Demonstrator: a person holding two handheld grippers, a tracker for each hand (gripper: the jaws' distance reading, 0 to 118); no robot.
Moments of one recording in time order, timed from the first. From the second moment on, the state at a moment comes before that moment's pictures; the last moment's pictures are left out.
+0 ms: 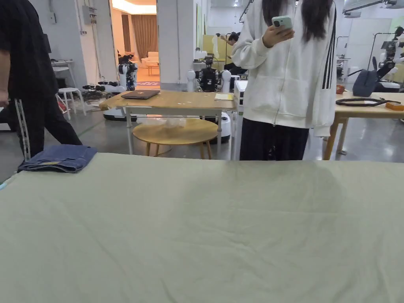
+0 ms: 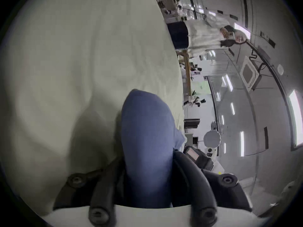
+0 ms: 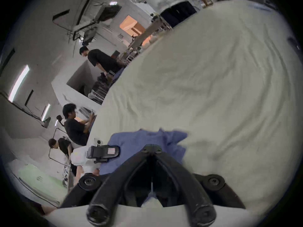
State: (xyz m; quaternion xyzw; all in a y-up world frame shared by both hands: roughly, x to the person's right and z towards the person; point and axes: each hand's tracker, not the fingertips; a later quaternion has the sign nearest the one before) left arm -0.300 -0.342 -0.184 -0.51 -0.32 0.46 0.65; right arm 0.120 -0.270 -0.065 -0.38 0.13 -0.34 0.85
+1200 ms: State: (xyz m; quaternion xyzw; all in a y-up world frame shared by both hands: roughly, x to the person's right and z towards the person) left arm -0.413 -0.154 -0.180 -0.29 -0.11 0.22 0.92; right arm 0.129 -0.220 -0.095 -0.31 0.05 -0.30 0.90
